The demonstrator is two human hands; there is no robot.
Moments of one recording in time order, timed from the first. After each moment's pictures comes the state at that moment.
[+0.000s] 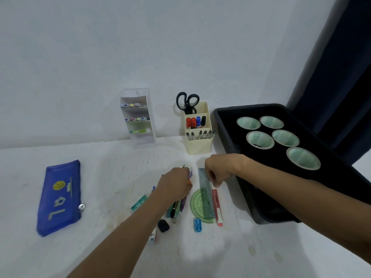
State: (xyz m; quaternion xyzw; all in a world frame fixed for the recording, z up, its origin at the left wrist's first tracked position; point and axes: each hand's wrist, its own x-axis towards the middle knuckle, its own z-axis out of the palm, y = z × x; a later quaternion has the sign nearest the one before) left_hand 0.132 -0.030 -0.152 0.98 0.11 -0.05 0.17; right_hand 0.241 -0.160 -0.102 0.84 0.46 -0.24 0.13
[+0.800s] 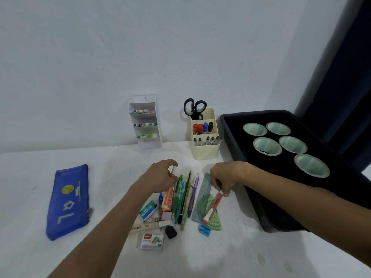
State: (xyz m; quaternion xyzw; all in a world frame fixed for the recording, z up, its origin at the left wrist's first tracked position) left_hand 0.117 0.031 -0.114 0.94 0.15 -0.06 0.29; right_hand 0.244 -0.154 -0.109 0.82 0.47 -0.28 0.15
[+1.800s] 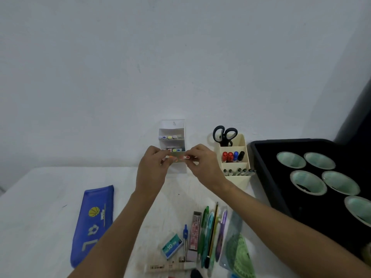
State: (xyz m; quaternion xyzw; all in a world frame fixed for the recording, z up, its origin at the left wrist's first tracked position) left_hand 0.137 0.118 -0.079 0.88 0.16 0.38 0.25; right_hand 0.239 -0.013 -0.084 0.75 0.43 0.12 -0.48
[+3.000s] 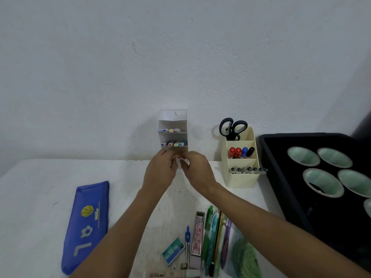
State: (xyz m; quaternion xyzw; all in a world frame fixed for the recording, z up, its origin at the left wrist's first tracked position) left_hand 0.179 0.140 -0.128 0.92 0.16 0.29 0.19; right_hand 0.246 0.030 -0.133 0.82 0.39 0.05 -0.41
